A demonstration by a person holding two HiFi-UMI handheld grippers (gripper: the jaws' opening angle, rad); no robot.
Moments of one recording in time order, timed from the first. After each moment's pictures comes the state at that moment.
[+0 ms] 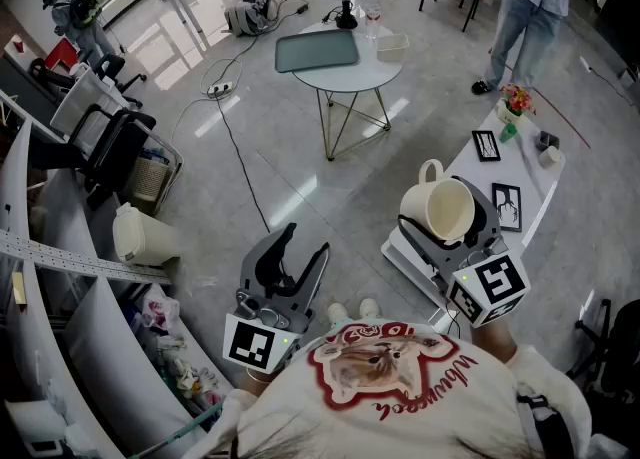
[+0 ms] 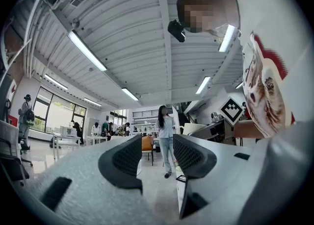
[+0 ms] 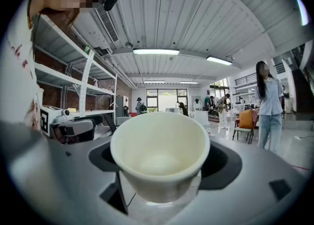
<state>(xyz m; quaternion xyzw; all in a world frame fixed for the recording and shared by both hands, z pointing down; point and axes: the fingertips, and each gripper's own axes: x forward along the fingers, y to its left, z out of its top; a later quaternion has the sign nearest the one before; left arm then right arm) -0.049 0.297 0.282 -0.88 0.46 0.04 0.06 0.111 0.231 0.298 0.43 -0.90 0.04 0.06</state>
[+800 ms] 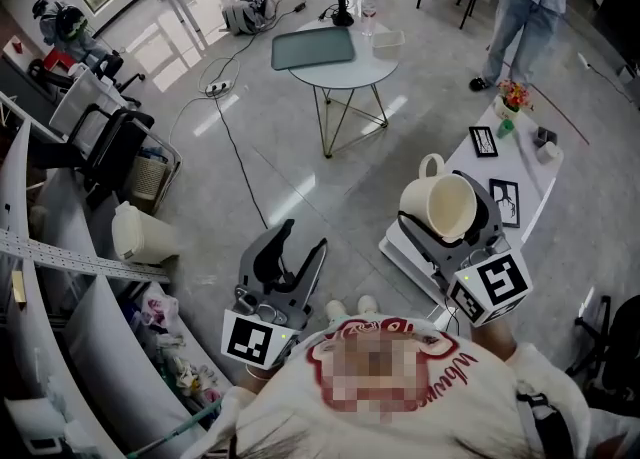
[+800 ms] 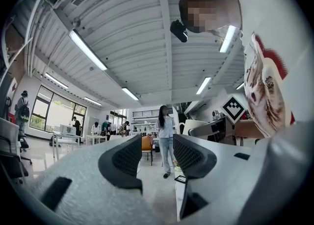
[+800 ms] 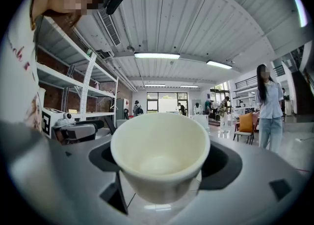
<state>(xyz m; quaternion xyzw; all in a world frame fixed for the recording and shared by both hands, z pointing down) -0.042 0.301 0.283 -0.88 0.46 0.05 0.06 0.119 0.241 0.286 0.43 -0.90 0.02 0.04</state>
